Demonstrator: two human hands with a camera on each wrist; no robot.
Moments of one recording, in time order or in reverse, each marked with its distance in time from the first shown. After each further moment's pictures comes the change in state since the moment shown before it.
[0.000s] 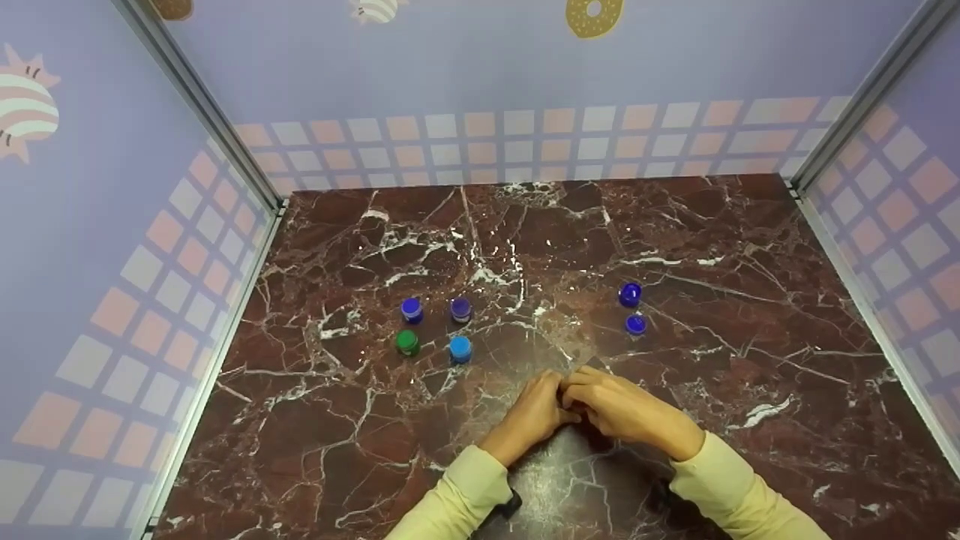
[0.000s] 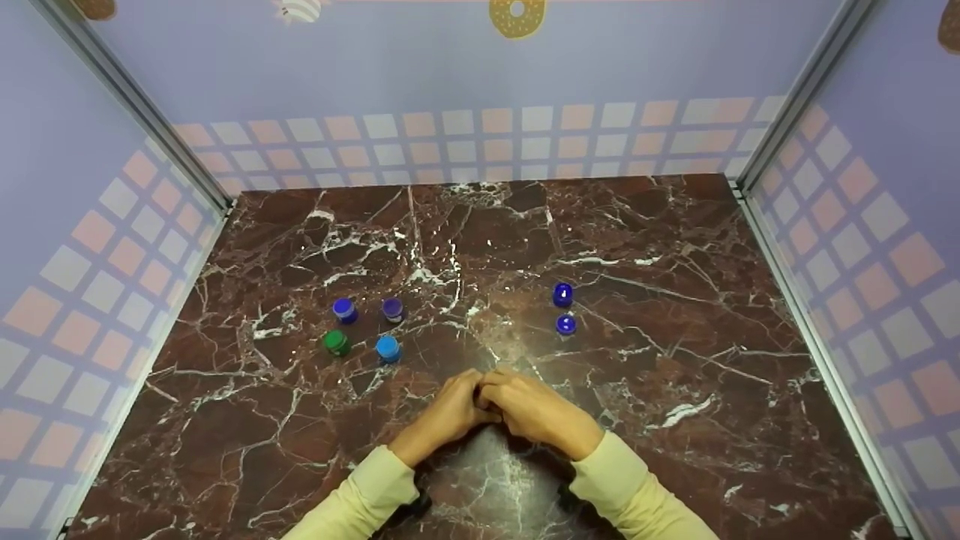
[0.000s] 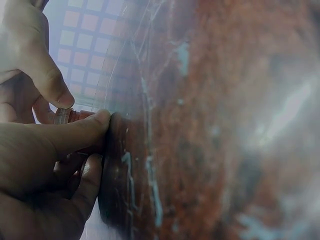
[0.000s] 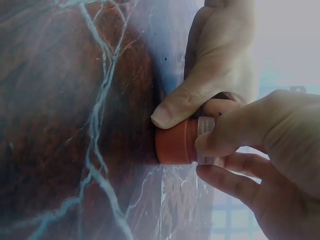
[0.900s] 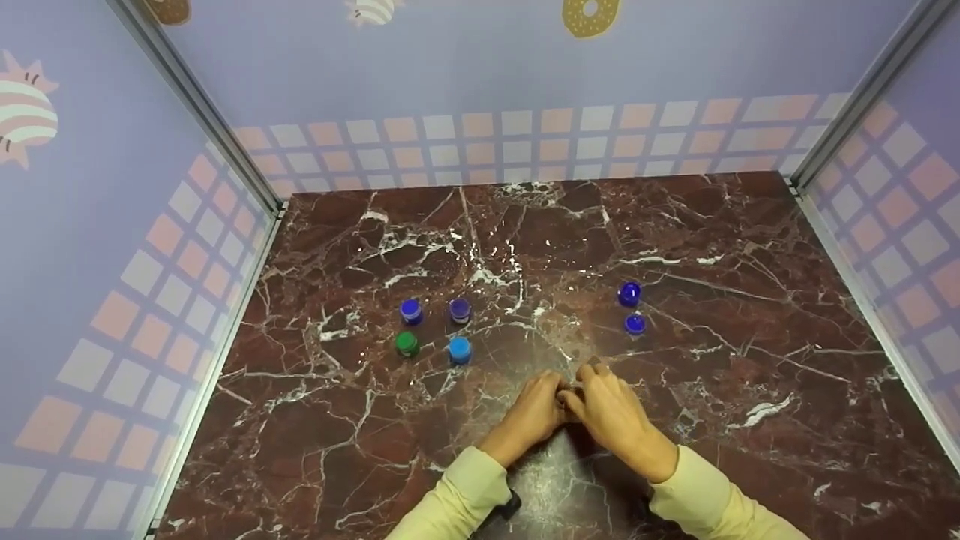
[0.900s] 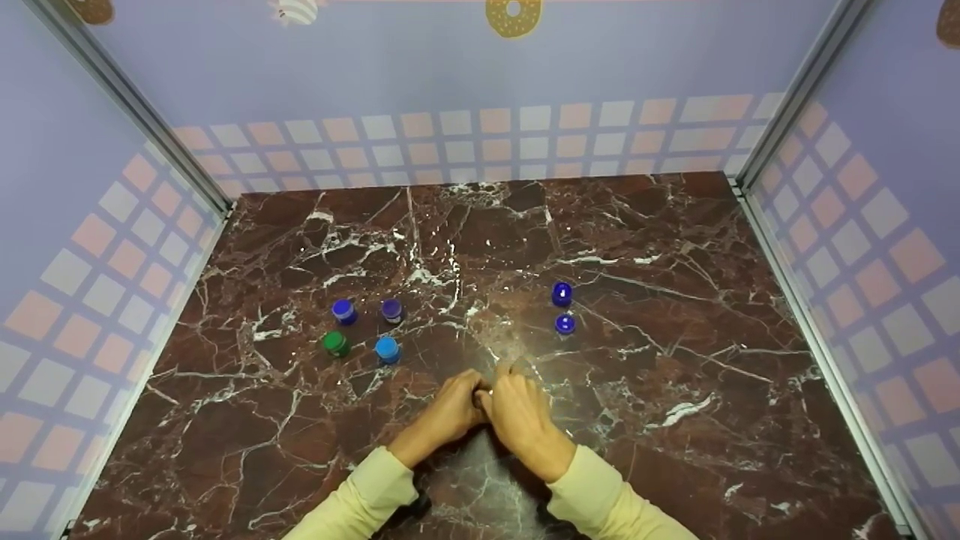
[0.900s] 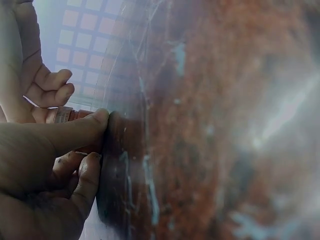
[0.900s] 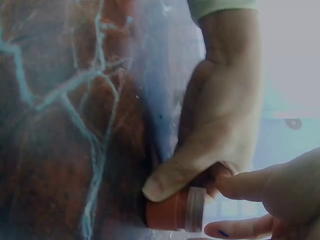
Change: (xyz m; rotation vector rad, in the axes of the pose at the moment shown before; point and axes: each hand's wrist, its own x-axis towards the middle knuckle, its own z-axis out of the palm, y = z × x) left_hand -0.002 0.000 0.002 0.000 0.022 0.019; right_hand 0.014 -0.041 0.015 -0.103 0.281 0.653
